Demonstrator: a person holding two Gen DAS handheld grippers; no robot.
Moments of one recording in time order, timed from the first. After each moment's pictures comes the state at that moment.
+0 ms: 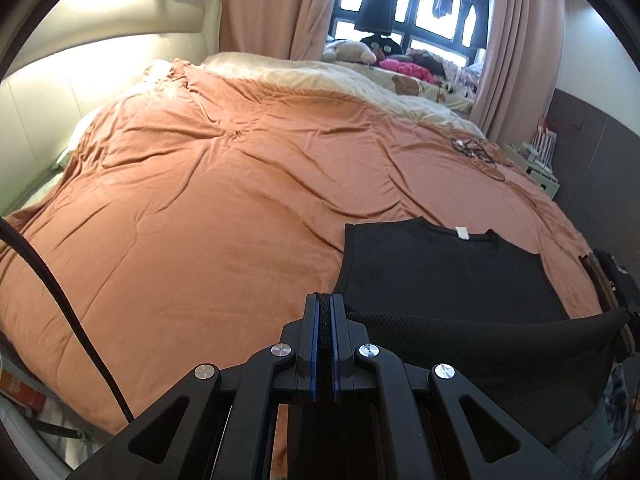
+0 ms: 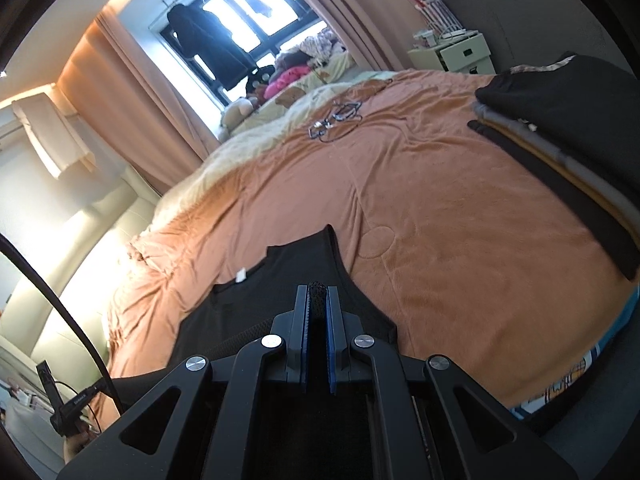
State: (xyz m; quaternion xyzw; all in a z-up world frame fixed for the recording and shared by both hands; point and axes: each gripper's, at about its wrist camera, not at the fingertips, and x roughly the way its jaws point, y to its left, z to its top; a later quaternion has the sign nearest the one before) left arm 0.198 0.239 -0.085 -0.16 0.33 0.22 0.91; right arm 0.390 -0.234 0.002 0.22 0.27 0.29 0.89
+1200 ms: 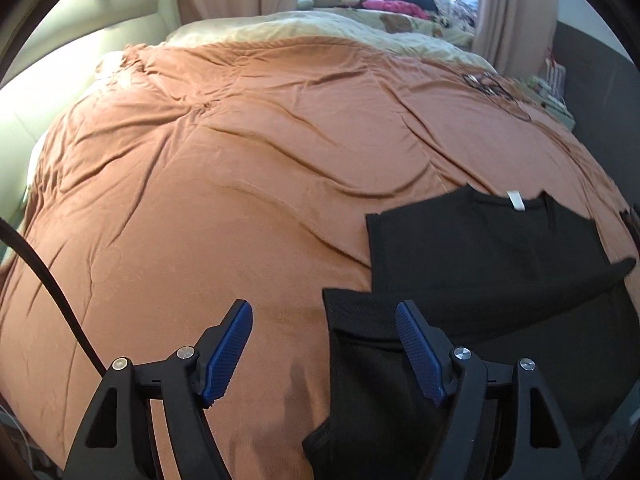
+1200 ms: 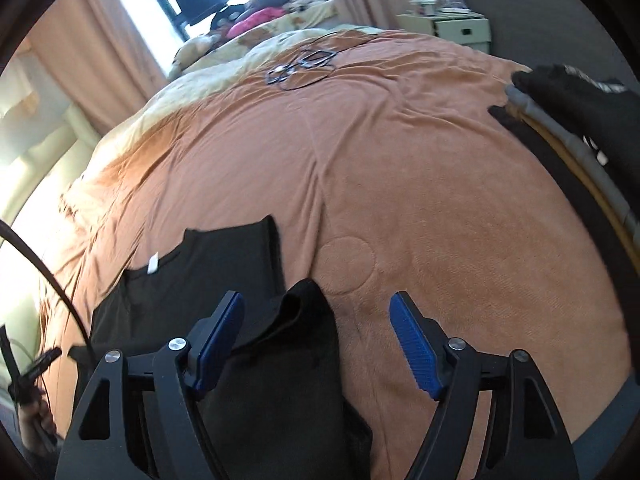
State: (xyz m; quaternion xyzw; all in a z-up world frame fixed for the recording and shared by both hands) left arm 0.304 0.288 -0.121 -0.09 0.44 0.19 0.87; right arm 0.464 -0.158 0.030 0.11 0.37 0.23 0.89
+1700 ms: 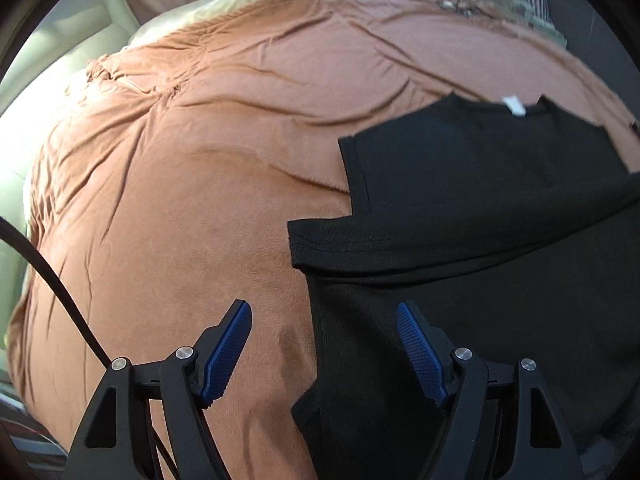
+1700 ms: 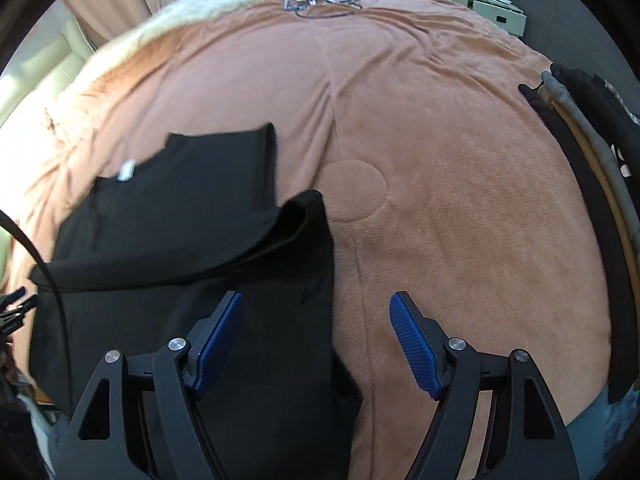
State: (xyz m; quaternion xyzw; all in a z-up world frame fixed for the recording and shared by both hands) left arm 0.318 0.261 -0.162 -0.01 0.53 0.18 0.83; right arm 0.482 -0.121 0.004 -0.02 0.46 0.21 0.86
